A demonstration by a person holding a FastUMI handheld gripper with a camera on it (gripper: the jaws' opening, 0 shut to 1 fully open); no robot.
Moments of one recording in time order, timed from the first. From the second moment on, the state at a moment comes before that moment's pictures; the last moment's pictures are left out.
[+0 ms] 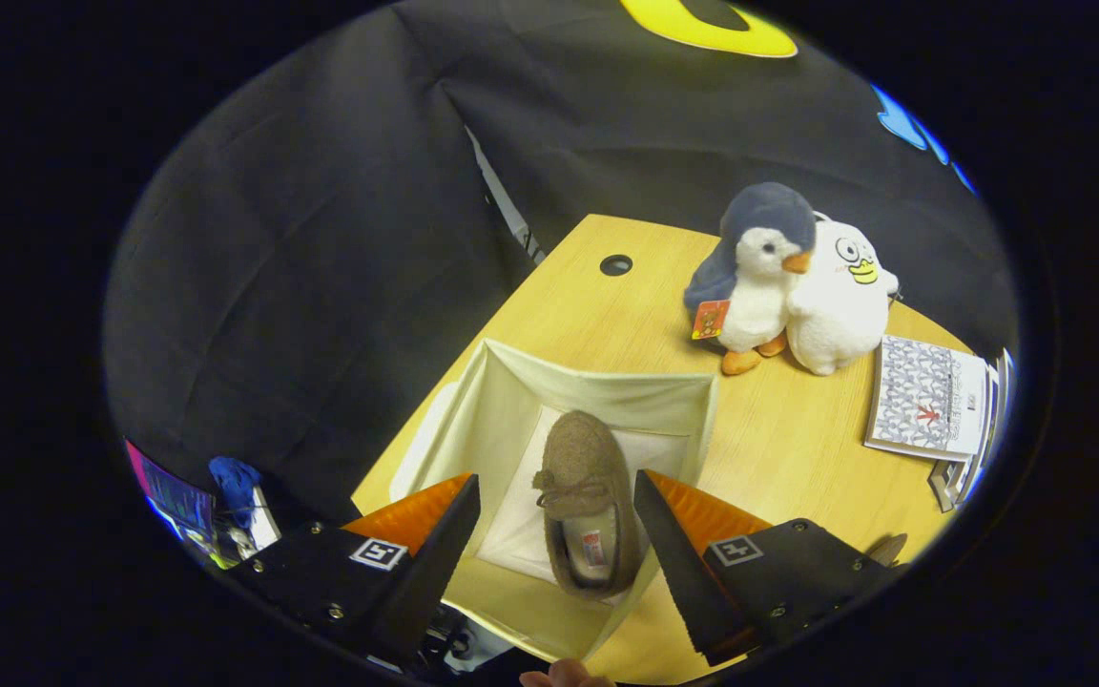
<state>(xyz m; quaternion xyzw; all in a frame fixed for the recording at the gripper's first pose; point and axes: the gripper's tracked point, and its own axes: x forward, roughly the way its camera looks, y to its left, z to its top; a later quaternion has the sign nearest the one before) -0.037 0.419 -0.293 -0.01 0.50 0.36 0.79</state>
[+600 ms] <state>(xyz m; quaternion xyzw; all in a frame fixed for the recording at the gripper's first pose) 0.018 0.263 -0.257 0.03 0.46 0.26 0.85</state>
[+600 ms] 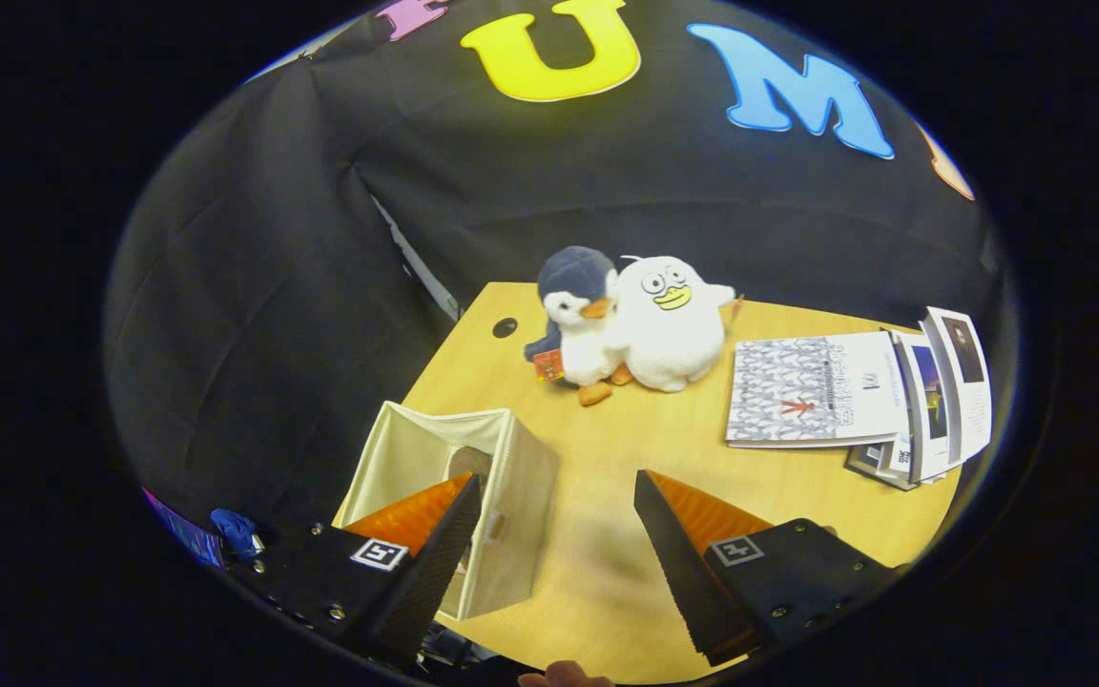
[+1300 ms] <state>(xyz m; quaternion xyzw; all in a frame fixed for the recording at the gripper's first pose) -0.006 0.075 -0.318 0.05 0.48 0.12 0.87</state>
